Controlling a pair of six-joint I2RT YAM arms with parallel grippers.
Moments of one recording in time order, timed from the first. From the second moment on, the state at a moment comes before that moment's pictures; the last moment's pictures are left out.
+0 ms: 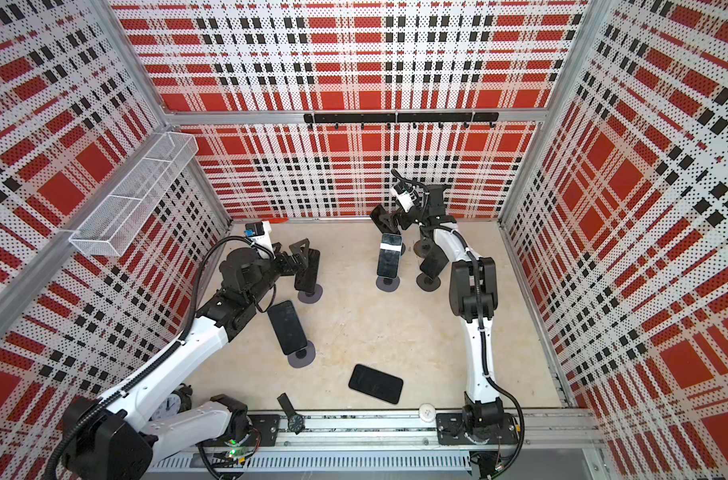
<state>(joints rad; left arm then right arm) -0.38 1.13 0.88 0.08 -0.09 -0.38 0.15 2.40 2.11 -0.12 -0.74 -0.33</state>
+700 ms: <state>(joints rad) -0.38 1.17 0.88 0.08 -0.09 -0.39 0.16 2.51 2.16 -0.01 -0.91 -0.34</state>
